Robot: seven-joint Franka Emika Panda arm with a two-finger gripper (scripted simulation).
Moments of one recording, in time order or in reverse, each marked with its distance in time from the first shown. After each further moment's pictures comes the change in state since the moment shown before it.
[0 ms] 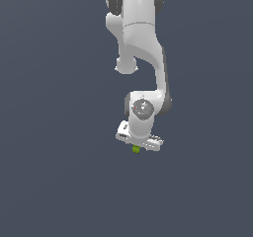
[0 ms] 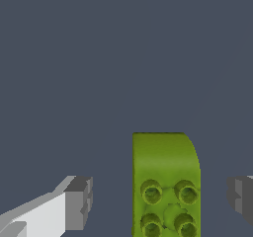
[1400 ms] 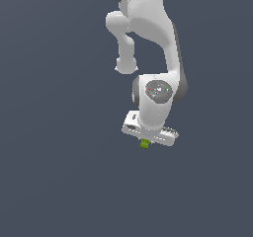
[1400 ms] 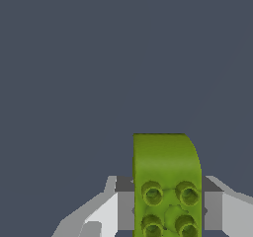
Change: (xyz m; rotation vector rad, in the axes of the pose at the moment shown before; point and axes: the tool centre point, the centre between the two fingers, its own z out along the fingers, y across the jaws) arm 0.003 -0.033 -0.087 0.001 0.002 0.000
